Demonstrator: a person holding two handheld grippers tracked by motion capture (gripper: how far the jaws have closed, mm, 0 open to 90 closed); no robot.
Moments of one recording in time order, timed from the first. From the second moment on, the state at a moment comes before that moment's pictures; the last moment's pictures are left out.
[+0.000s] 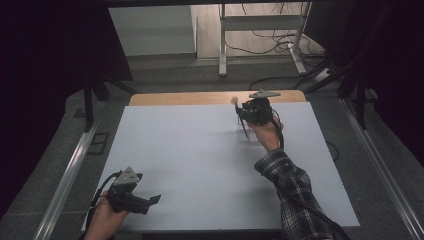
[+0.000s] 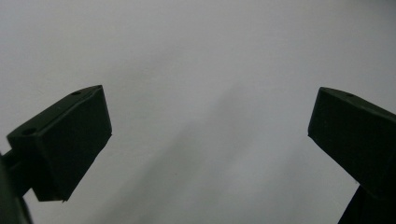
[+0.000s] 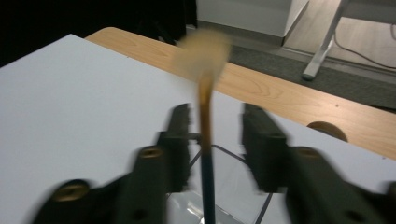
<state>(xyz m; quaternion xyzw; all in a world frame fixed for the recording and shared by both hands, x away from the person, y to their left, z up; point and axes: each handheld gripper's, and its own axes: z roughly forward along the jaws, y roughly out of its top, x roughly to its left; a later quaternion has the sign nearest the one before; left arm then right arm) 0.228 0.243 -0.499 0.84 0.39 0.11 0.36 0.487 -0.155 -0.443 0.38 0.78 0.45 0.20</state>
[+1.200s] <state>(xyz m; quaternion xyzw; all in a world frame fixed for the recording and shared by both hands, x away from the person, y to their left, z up) 0.229 0.243 -0.499 0.84 0.40 0.11 0.36 0.480 -0.150 -0.439 0.38 0.81 0.41 0.19</state>
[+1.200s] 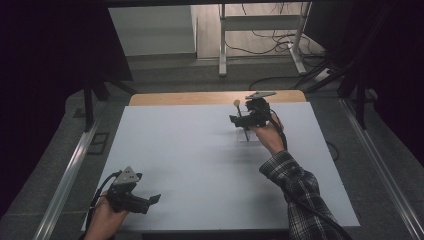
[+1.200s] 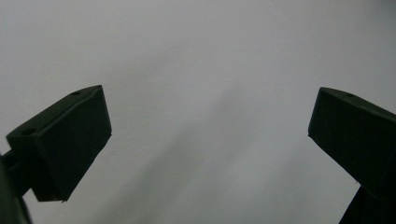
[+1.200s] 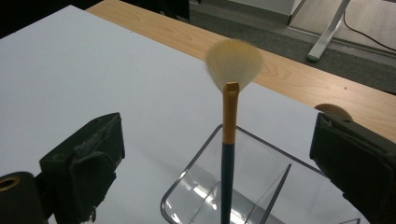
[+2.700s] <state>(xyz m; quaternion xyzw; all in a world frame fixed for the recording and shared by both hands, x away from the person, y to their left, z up) 0.228 0.245 -0.498 0.83 0.40 0.12 0.36 0.449 -0.157 -0.436 0.36 0.83 0.40 0.16</state>
